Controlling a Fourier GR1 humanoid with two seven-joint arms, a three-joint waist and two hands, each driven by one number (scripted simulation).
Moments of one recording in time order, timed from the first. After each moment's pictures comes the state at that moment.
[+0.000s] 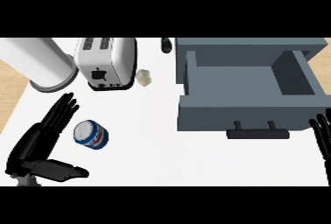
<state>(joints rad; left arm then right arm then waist) 0.03 0.17 0.16 -1.65 0.10 -0.39 0.01 0.27 -0.08 -0.20 -2.05 -0.08 0.16 0.02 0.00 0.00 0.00</state>
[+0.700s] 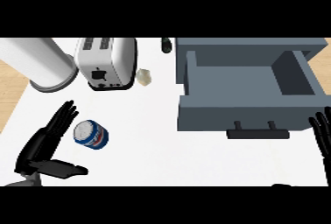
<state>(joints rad) 0.00 0.21 0.20 -1.38 0.00 -0.41 -0.23 0.24 -0.06 -0.23 -2.01 -0.06 0.19 0.00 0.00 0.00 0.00</state>
